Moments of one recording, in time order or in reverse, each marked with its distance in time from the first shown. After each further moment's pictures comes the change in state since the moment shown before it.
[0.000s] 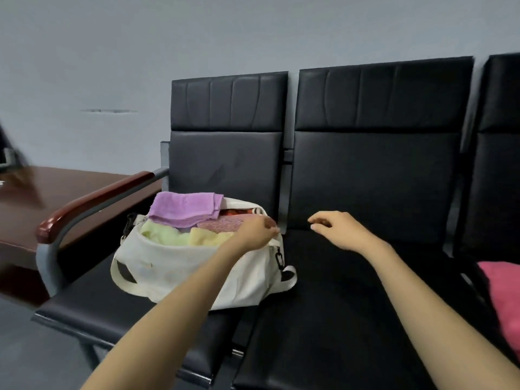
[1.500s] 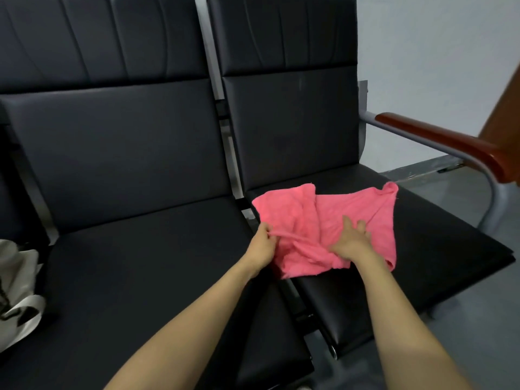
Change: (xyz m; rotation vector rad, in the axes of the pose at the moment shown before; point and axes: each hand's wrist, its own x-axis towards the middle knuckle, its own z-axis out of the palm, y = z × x) left_hand 0.006 0.305 0.369 -0.584 -0.448 0.178; right_hand -0.274 0.357 -0.100 0.017 0.220 1.150
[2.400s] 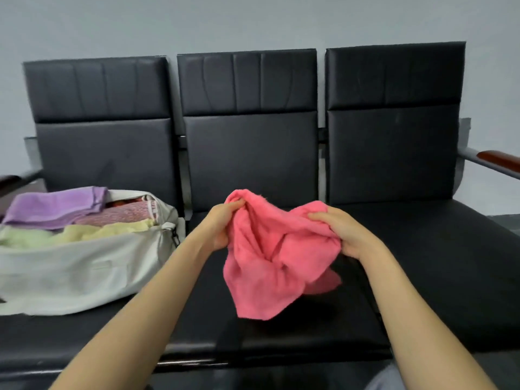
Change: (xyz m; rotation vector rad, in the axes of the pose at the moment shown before) left_hand -0.179 0.027 -0.258 -0.662 0.311 -0.196; right_hand -0.170 -0.172 0.024 0.931 -0.563 -0.662
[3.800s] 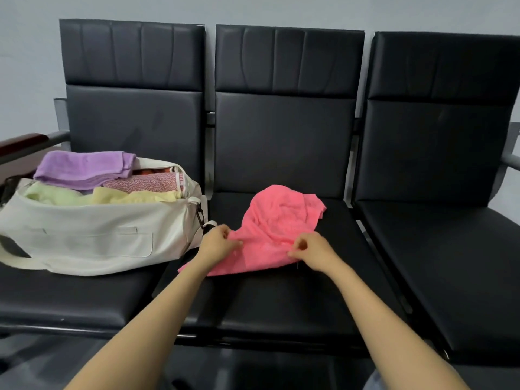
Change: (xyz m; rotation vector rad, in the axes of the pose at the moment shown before) left_hand 0.012 -0.097 -0.102 0.872 0.286 0.213; right_hand 0.046 0.104 0.076 -0.928 0.054 0.008
